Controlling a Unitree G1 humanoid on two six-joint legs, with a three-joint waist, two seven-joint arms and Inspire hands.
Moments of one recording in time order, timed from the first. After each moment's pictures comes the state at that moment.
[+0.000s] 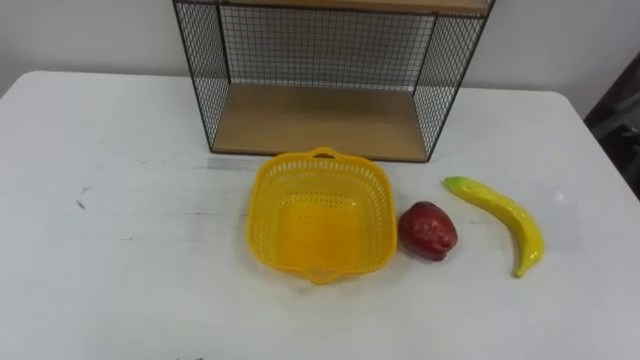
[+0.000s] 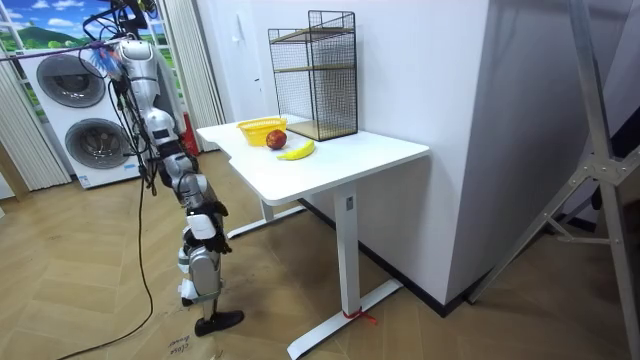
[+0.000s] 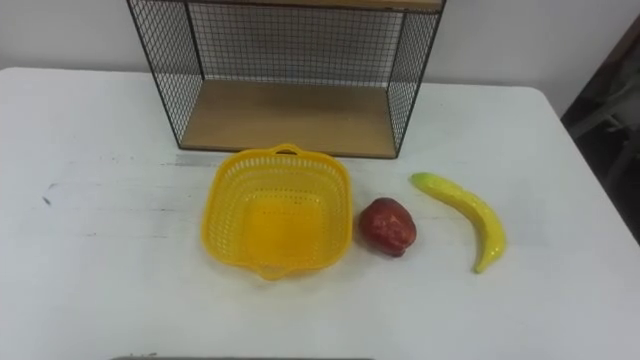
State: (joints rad) left arm 0.24 0.14 0.16 1.12 0.44 0.19 0.04; right arm 0.14 -0.19 -0.17 1.33 0.73 0.10 0.05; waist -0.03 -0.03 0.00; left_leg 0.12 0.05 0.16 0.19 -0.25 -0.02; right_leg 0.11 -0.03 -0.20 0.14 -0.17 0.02
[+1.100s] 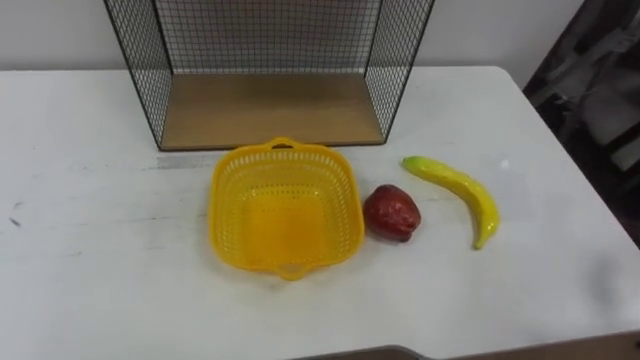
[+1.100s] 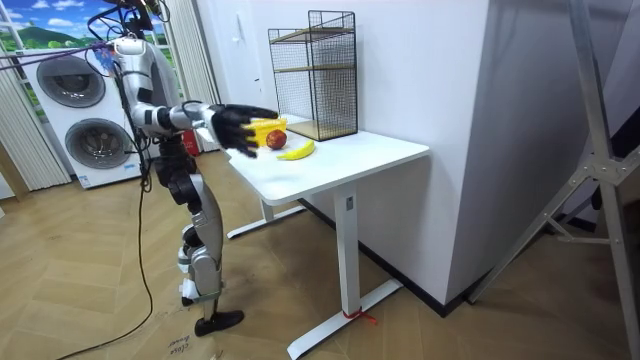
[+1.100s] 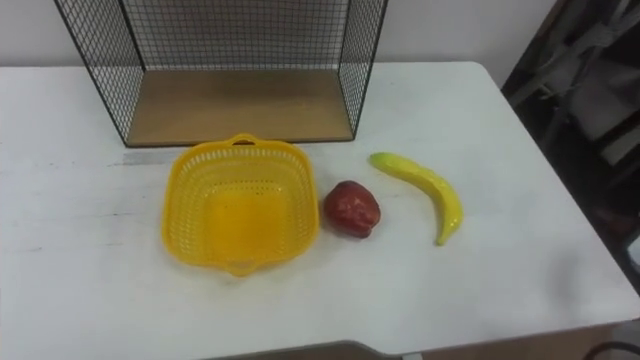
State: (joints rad) left arm 0.32 0.20 0.19 0.96 0.40 0.14 0.12; right arm 0.09 -0.32 -0.57 0.08 0.49 -0.02 -0.75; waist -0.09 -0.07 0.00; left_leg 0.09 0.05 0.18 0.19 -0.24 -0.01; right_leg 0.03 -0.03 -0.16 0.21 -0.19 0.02
